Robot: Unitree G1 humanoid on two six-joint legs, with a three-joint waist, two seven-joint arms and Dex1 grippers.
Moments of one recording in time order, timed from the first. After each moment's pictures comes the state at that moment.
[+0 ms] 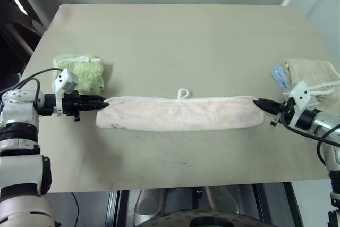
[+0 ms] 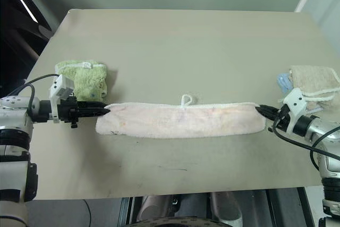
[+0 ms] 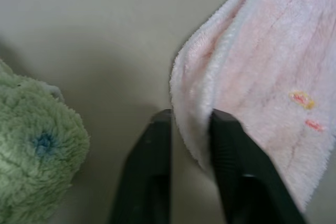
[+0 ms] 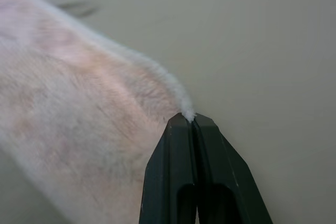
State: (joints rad) left arm -0.70 0.92 -0.02 1.00 -0.24 0.03 -1.55; right arm -0.10 -0.77 -0.20 -0.05 0.40 0.38 0.98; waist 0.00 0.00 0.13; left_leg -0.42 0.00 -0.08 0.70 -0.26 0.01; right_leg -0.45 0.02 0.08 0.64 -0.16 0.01
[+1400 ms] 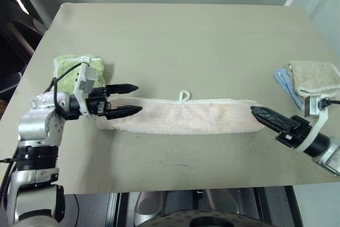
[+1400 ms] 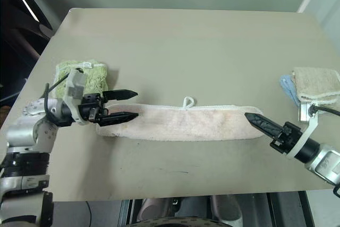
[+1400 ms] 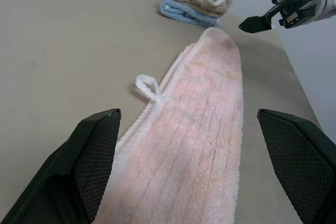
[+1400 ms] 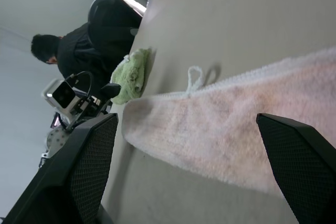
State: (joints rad) left arm -0.37 0.75 0.16 0.13 -0.58 0.41 -1.42; right arm 0.17 -0.71 -0.57 -0.40 1.78 1.11 0.17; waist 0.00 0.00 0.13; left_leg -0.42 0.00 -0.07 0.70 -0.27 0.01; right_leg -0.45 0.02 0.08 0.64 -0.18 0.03
